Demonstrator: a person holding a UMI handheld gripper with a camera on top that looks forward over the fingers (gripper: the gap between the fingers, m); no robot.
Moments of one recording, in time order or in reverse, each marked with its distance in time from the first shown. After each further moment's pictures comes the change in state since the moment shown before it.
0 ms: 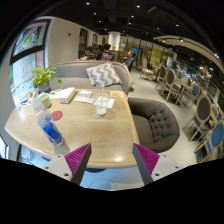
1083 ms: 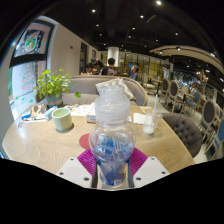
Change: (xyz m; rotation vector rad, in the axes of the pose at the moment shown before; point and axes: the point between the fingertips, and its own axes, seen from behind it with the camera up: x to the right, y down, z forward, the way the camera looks) arm -0.251 -0.061 0.120 0.212 0.016 0.060
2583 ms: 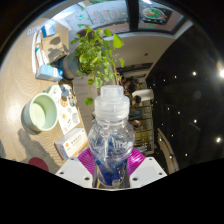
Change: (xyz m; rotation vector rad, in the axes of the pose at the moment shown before) arm -0.120 -0.227 0.141 0.114 0.303 -1.281
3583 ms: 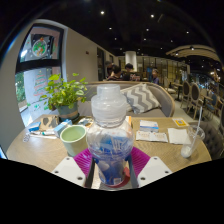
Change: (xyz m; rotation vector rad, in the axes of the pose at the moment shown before) arm -0.142 0.057 -0.048 0.094 -0.457 1.313
